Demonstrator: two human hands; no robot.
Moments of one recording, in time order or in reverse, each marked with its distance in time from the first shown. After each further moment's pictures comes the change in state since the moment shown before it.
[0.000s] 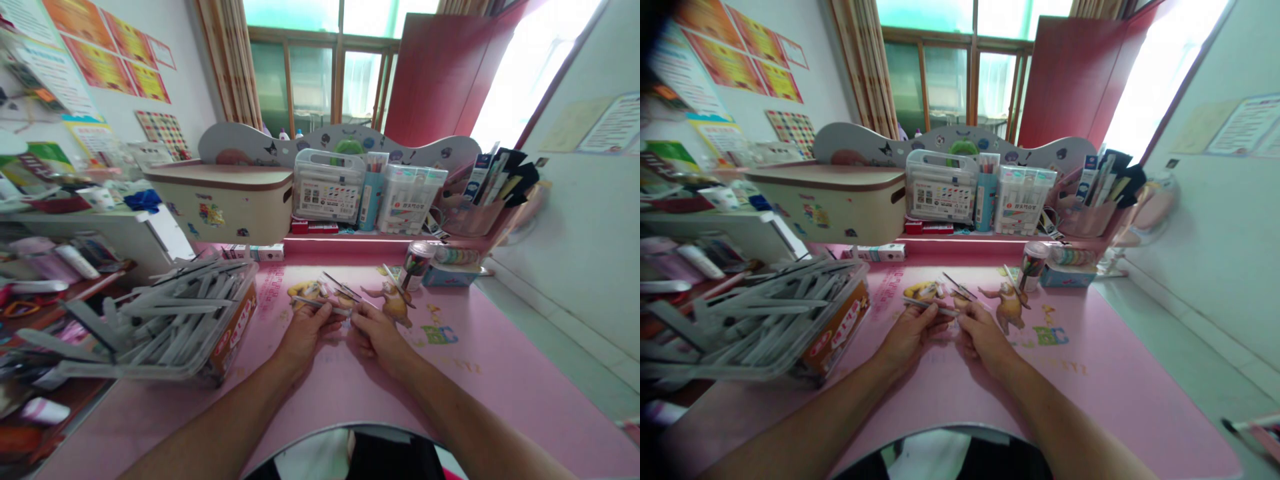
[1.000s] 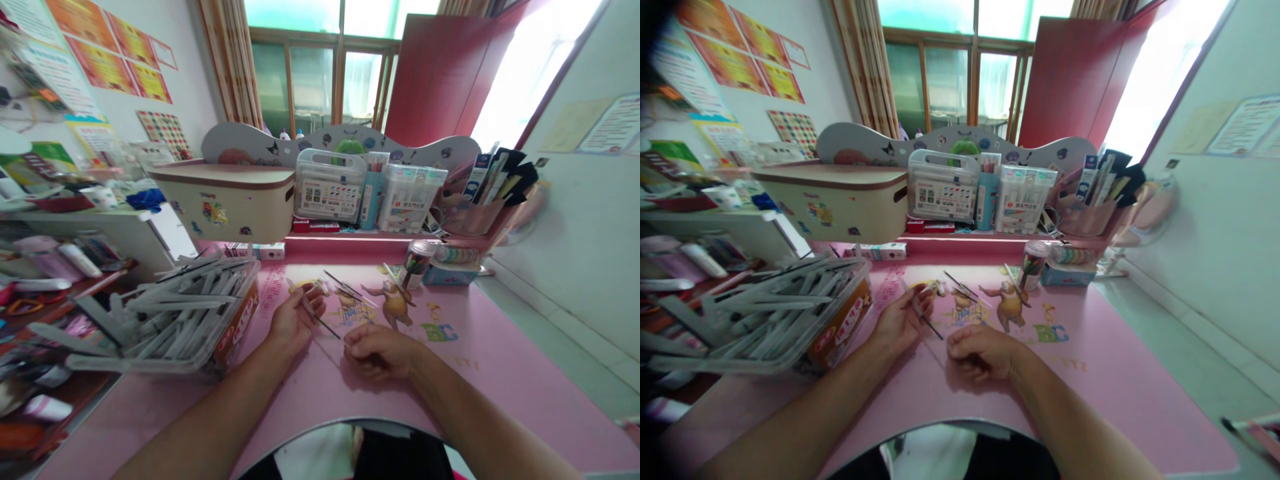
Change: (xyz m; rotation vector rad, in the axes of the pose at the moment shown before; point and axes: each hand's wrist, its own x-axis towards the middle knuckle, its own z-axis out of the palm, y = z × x) left_hand 0.014 0.025 -0.010 -0.365 0.252 -0.043; right_hand -0.007 -0.006 -0.022 -0.039 -0.601 0.443
